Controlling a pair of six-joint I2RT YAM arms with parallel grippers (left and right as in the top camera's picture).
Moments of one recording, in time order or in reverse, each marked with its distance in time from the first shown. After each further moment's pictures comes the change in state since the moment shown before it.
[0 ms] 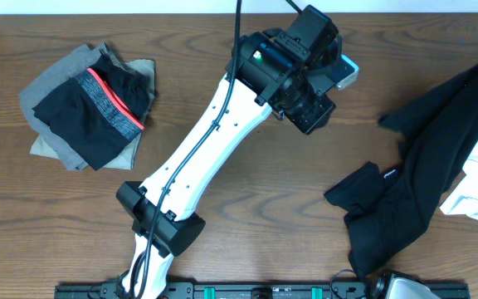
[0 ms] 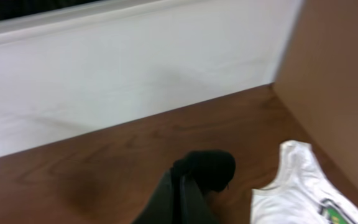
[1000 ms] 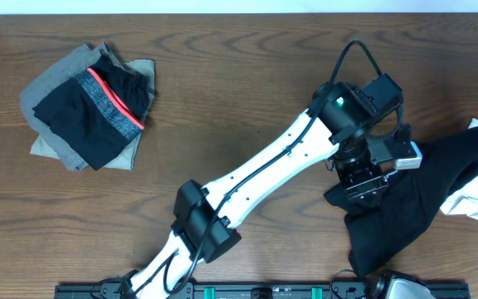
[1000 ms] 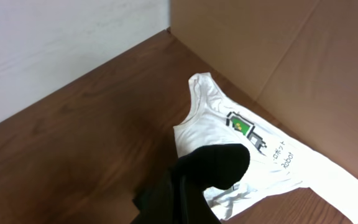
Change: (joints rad) left arm -0.235 0.177 0.000 -0.037 0.288 0.220; right arm 0.000 -0.038 0.002 -0.274 0.383 0.164
